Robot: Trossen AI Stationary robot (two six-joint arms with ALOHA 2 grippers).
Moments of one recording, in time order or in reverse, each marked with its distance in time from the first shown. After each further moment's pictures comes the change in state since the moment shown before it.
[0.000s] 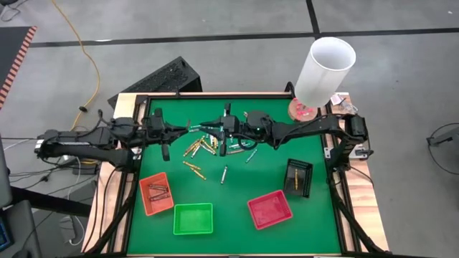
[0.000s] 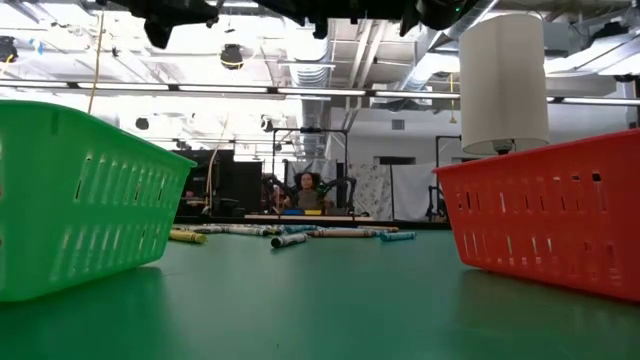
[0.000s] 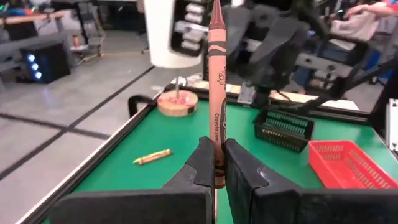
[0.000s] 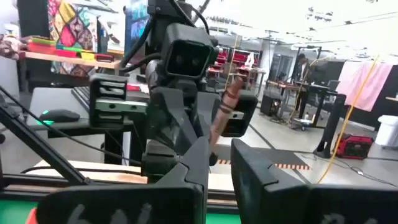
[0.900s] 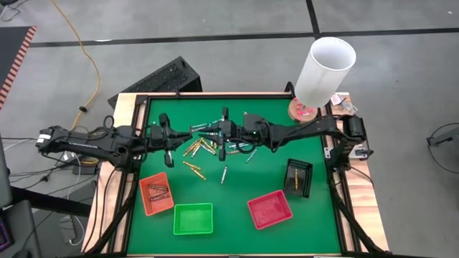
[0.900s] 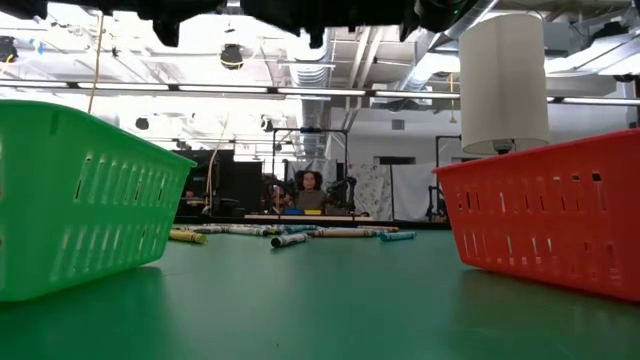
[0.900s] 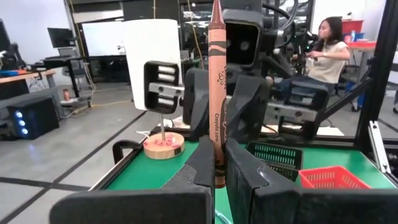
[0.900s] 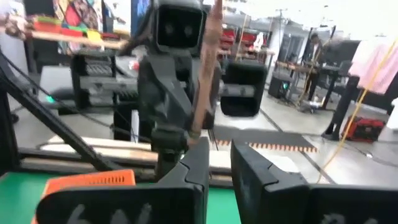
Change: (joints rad) left arm -0.081 0.021 -0.183 0.415 -0.027 0.122; right arm 0.023 0.019 0.000 -0.071 -0.001 0.007
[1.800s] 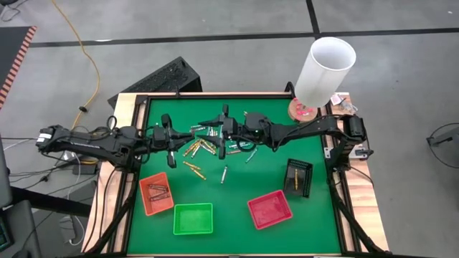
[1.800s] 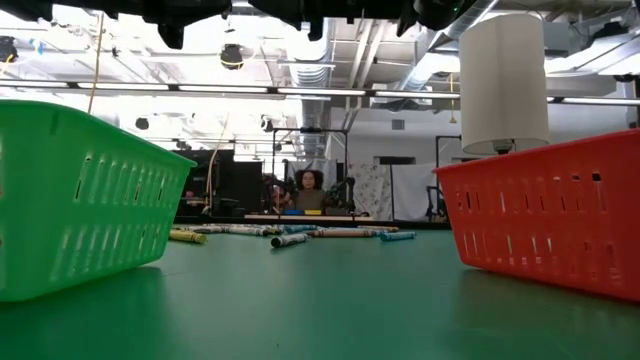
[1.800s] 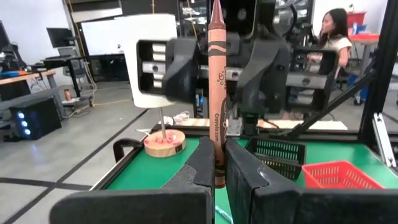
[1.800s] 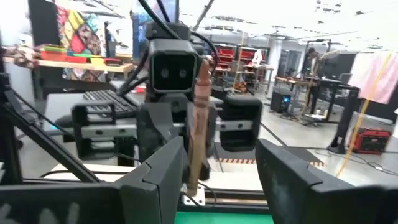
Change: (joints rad) left arm 0.000 0.049 0.000 0.029 0.001 0.018; right arm -0.003 -0.002 0.011 0.073 -0.013 0.046
